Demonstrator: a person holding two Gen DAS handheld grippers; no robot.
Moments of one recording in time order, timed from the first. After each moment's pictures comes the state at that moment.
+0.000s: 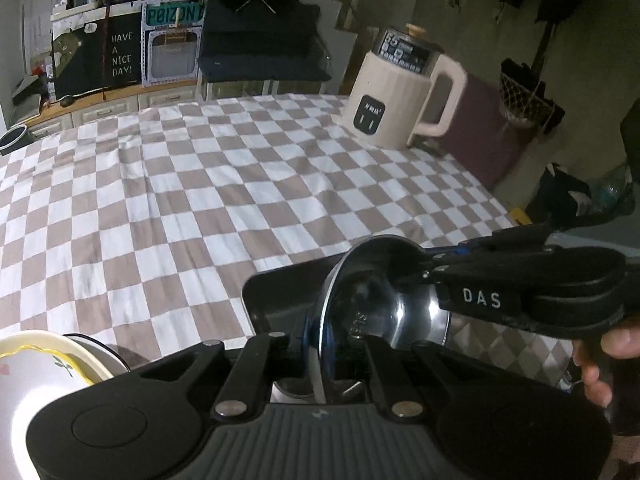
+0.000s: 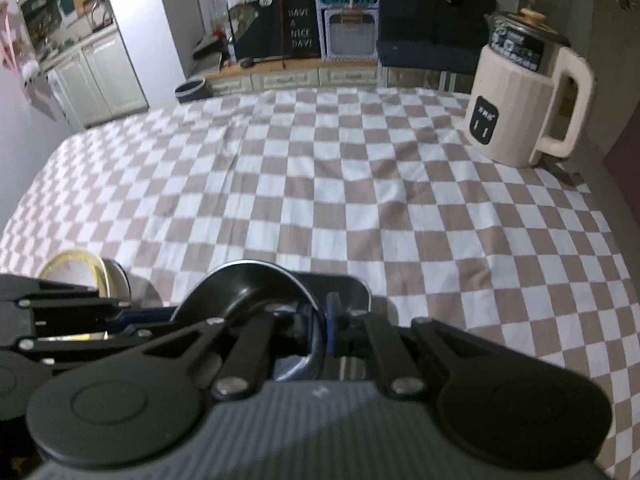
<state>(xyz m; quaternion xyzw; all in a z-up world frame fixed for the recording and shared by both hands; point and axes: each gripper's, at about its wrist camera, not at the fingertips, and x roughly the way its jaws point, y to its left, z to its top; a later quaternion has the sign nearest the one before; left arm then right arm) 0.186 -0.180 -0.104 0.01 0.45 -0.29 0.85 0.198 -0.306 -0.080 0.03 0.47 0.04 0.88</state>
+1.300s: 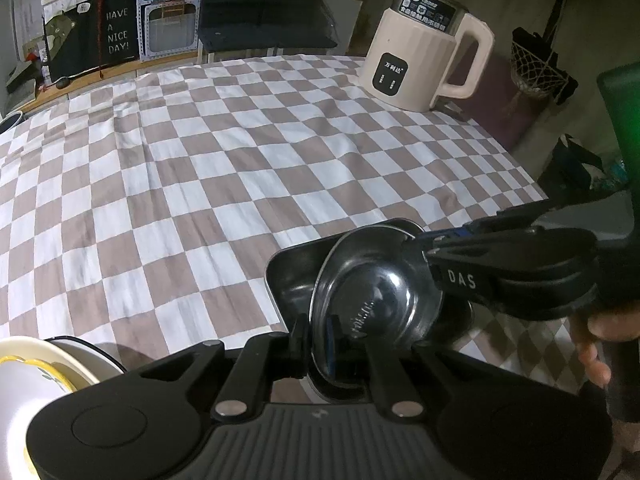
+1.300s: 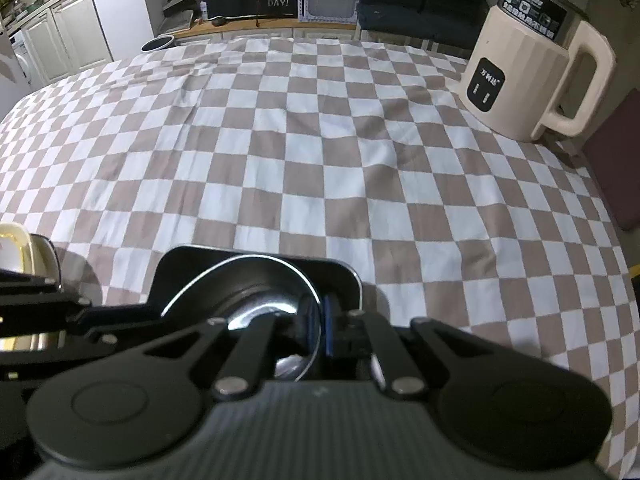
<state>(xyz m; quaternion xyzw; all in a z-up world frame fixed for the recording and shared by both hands) 0.213 -0.183 -0.139 0.04 0.49 -0.28 0.82 0.234 -0.293 -0.129 -0.01 0.51 -0.01 0.86</state>
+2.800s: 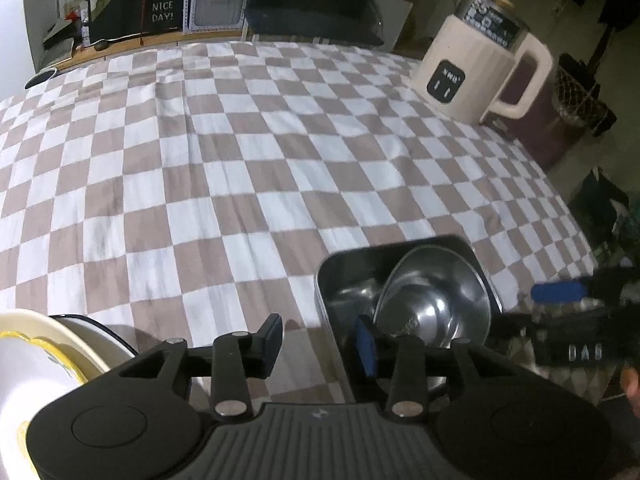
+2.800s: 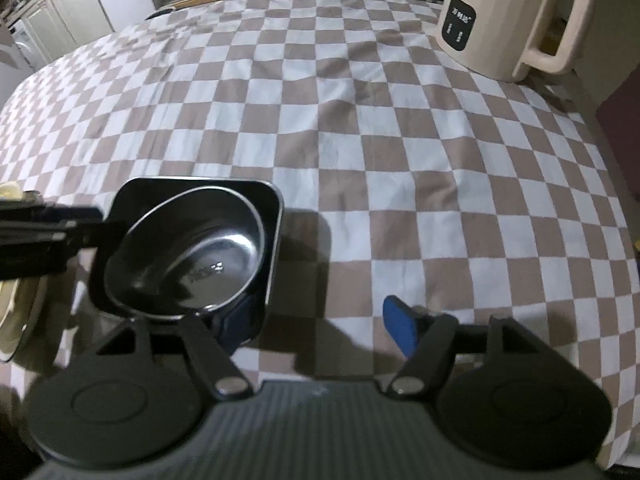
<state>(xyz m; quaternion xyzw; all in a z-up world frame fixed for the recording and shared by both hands) 0.235 -0.171 -0.153 0.00 0.52 -0.22 0.83 0.197 -0.346 -0.144 0.02 0.56 -0.01 0.82</state>
